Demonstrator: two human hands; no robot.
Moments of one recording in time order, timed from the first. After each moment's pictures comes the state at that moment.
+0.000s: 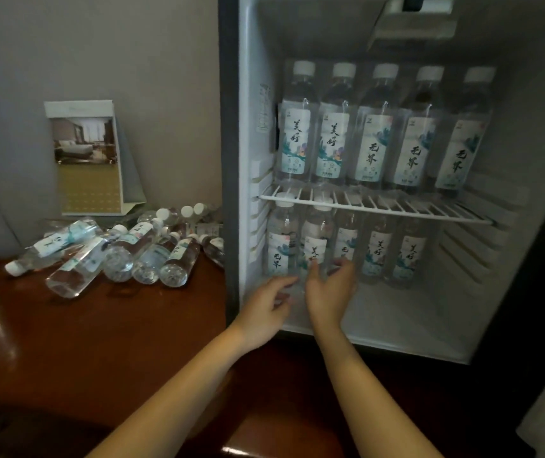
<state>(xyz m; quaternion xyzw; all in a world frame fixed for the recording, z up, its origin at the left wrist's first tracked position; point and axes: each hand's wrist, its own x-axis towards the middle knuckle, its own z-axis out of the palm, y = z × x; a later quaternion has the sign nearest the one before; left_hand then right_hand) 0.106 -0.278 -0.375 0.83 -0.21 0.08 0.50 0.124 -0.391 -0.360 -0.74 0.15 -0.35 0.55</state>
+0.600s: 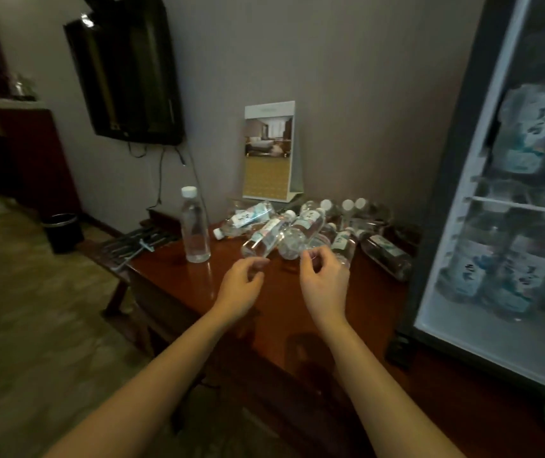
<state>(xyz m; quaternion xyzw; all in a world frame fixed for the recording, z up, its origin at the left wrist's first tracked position) 0.035 -0.016 -0.370 0.85 0.09 0.26 0.44 0.072 -0.154 -0.350 -0.77 -0.19 -0.24 0.57</state>
